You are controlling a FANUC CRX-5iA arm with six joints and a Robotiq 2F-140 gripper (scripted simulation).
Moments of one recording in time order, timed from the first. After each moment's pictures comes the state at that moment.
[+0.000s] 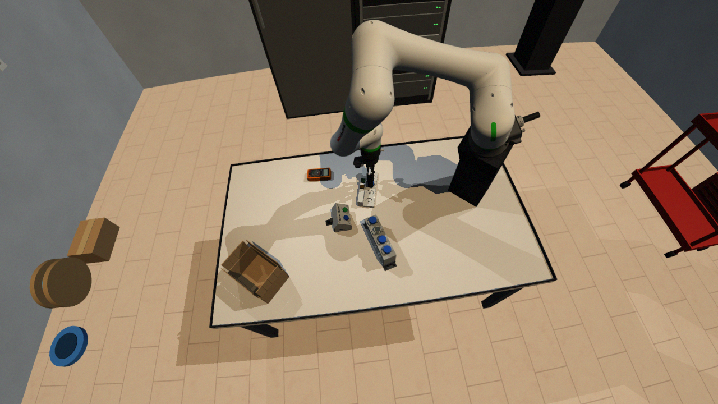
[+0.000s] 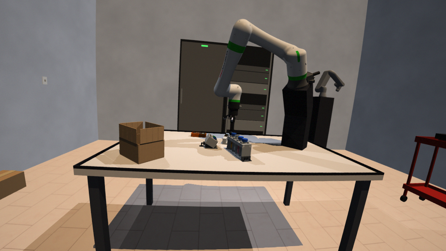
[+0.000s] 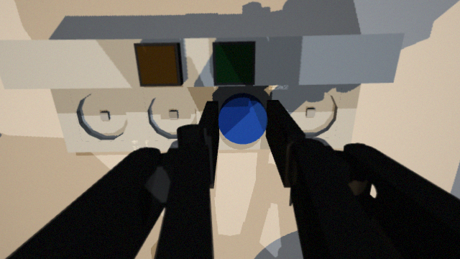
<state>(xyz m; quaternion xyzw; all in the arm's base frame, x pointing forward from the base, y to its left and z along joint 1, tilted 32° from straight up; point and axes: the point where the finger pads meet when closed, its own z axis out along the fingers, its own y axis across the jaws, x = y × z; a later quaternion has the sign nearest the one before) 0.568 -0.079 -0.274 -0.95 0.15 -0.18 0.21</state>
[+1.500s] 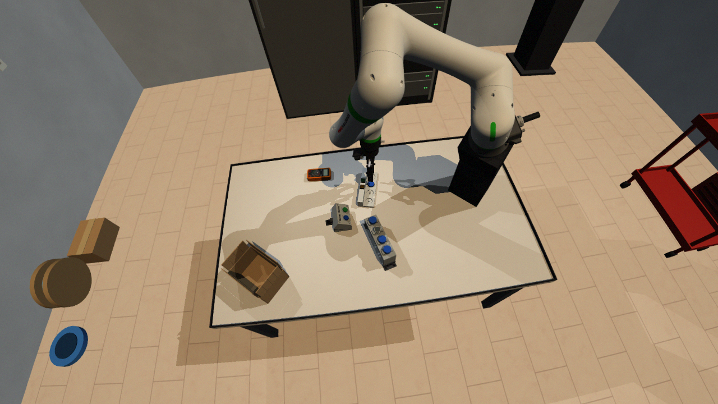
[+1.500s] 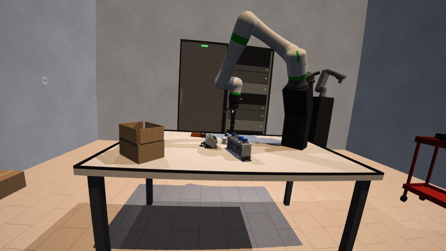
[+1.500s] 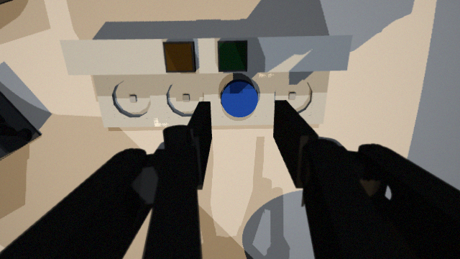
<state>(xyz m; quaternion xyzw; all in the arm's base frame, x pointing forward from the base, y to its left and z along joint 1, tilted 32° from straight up) 0.545 -0.099 -0.225 -0.95 0.15 -0.18 0.21</state>
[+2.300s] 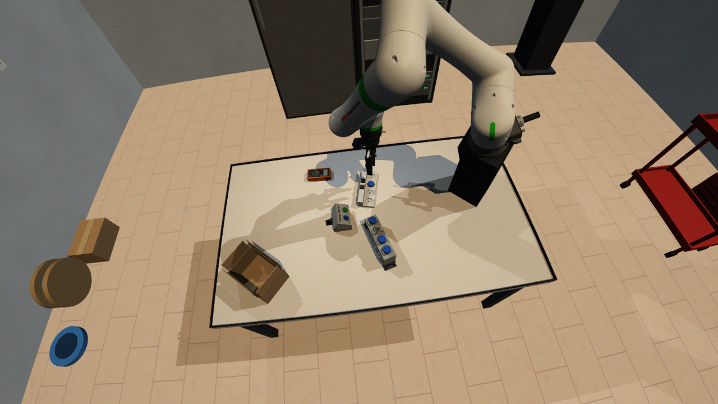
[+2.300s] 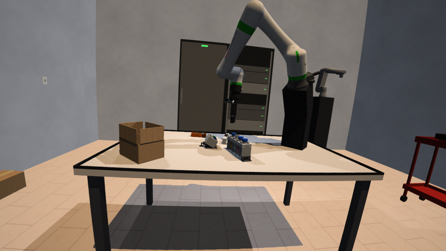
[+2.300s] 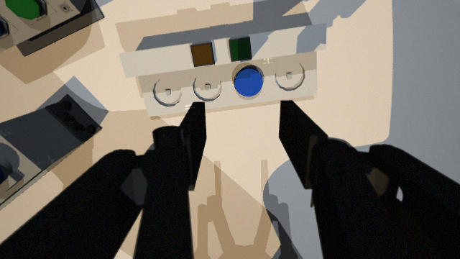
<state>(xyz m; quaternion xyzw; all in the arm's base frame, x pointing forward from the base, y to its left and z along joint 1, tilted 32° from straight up) 0.516 -0.113 -0.156 -0.94 0.21 -0.17 0.22</state>
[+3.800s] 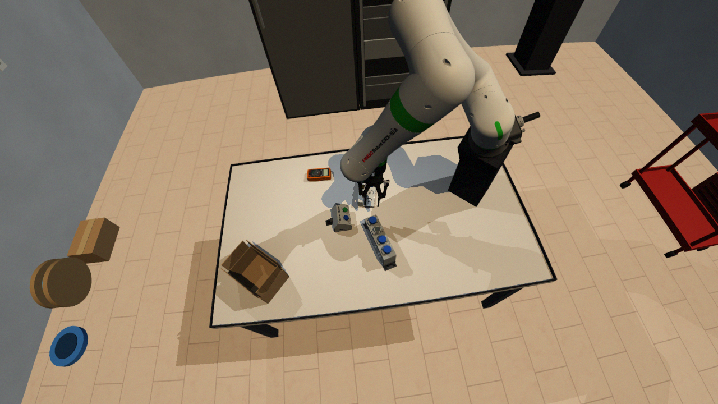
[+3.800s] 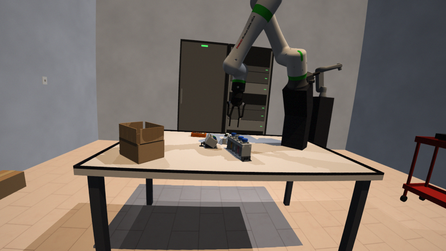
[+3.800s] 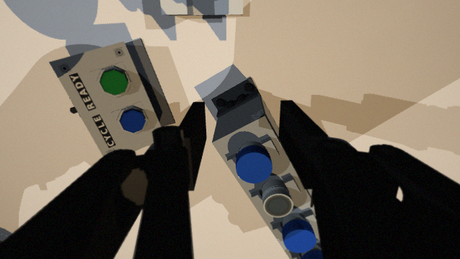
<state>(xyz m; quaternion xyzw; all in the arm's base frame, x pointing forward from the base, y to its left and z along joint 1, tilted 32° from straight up) 0.533 0.063 -0.077 -0.56 0.77 0.02 0.31</state>
